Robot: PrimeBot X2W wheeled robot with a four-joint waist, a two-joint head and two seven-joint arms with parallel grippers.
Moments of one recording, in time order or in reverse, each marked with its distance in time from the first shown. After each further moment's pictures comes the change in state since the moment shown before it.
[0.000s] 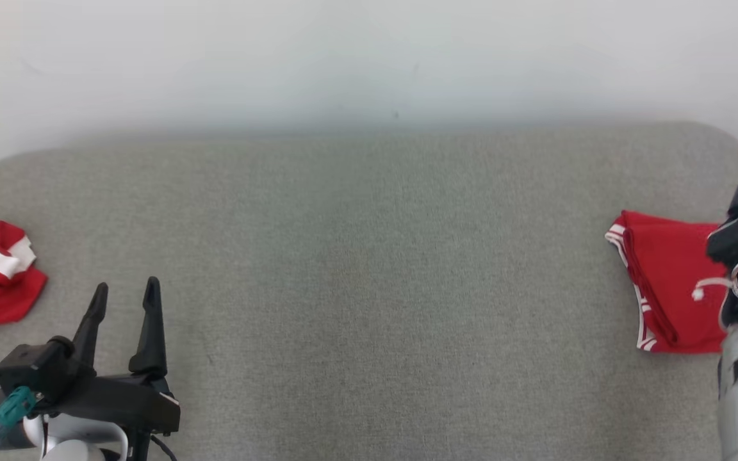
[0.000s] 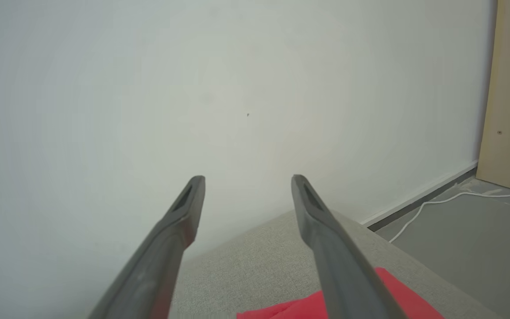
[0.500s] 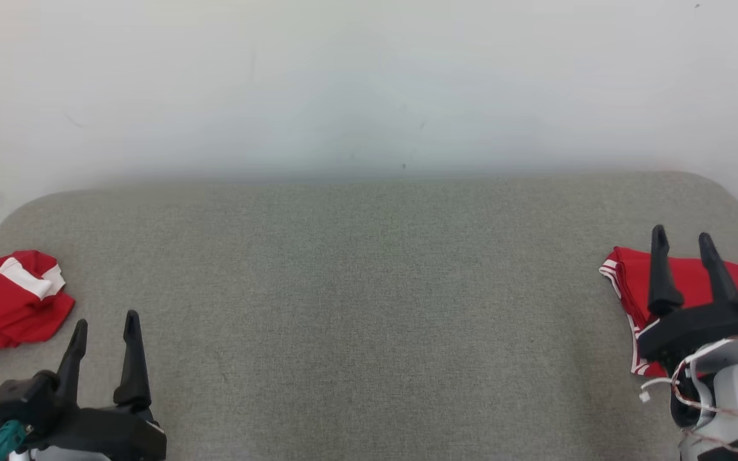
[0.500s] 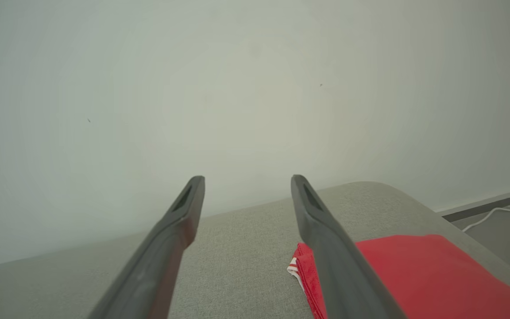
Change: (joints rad) left arm 0.086 -0.026 0.083 0.015 0.045 0.009 -0.003; right arm 0.353 0.004 0.367 -0.269 0.253 0.000 0.081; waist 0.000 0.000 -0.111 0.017
